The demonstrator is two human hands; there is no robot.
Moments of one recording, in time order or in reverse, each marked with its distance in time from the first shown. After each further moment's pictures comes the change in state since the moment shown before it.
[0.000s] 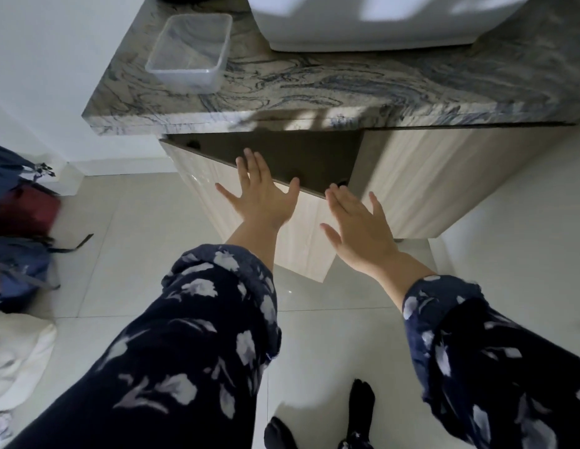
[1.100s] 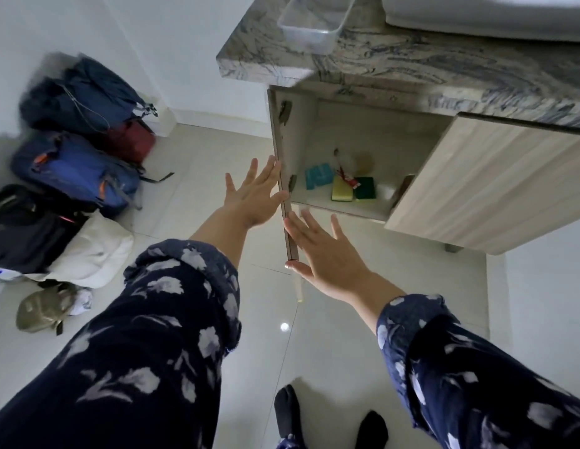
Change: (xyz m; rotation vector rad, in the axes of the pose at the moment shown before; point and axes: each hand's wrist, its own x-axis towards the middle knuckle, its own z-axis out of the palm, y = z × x) left_hand -0.103 -0.154 -0.037 0.074 -0.182 0.096; right_hand -0.072 -0.126 0.028 0.042 -0.183 -0.565
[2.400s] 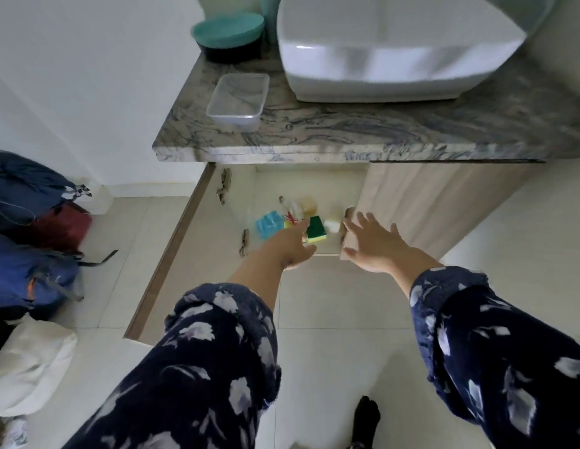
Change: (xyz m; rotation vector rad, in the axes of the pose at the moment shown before) left_hand 0.035 0.118 -0.017 -0.331 -0.232 0.265; right_hand -0.031 0.116 -0.085 0.110 -0.189 0.684
